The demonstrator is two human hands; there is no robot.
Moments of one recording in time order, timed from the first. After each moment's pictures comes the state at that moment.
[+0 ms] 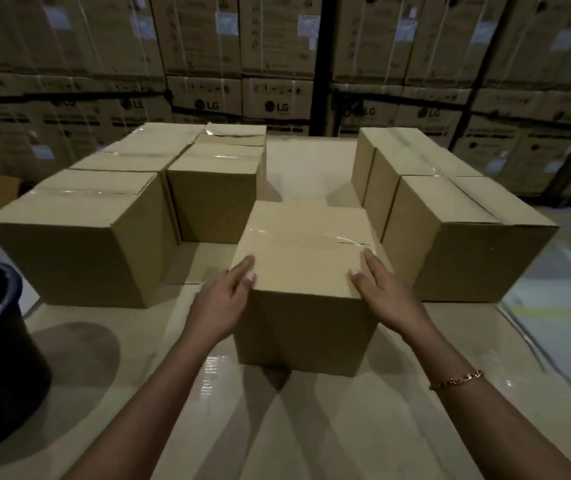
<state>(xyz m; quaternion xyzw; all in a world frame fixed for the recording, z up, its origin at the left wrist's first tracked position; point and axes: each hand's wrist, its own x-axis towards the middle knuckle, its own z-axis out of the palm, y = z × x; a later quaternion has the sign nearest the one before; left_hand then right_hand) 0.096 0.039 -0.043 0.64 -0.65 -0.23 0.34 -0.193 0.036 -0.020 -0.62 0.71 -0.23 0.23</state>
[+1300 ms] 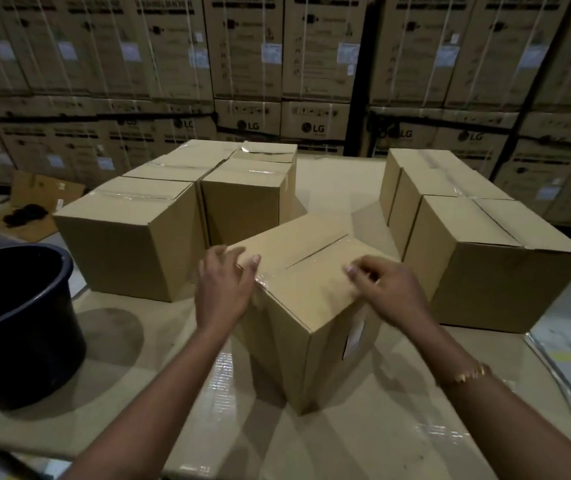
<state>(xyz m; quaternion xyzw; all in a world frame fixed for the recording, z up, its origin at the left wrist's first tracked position) 0.076 0.050 -0.022 0.73 -0.55 -0.05 0.40 -0.198 0.042 0.015 -0.72 0.58 -0.35 0.15</state>
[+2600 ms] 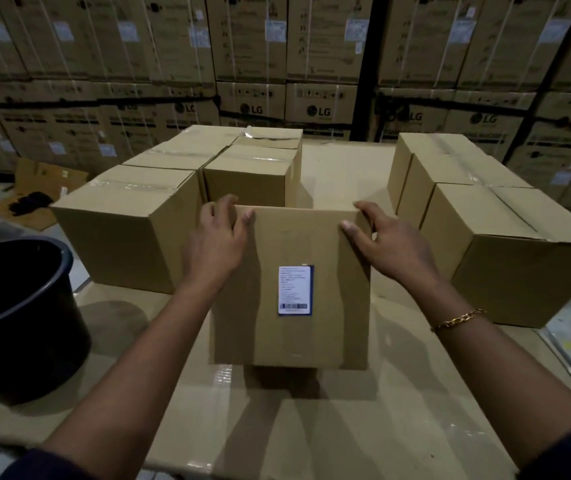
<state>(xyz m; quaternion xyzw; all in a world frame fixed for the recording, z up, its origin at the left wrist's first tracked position) 0.100 0.017 0.029 0.73 -0.58 -0.01 0.37 -0.183 -0.021 0.041 -0.75 0.61 -0.25 0.01</state>
